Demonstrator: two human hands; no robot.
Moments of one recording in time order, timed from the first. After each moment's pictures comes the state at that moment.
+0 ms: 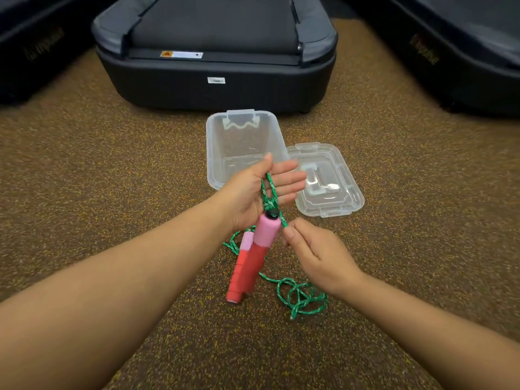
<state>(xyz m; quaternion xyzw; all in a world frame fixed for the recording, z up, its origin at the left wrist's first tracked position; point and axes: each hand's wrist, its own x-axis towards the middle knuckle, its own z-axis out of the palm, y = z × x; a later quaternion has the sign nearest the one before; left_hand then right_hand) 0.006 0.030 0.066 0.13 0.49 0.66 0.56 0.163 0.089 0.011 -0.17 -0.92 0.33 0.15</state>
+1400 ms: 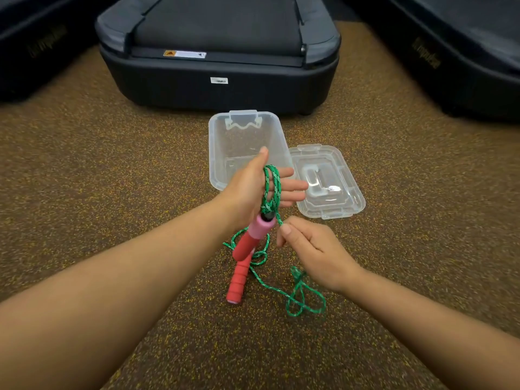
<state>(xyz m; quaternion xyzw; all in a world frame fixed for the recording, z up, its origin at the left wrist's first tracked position) 0.006 0.026 0.074 0.15 0.58 0.61 0.52 0.151 0.086 0.023 -0.15 -0.87 0.45 0.13</state>
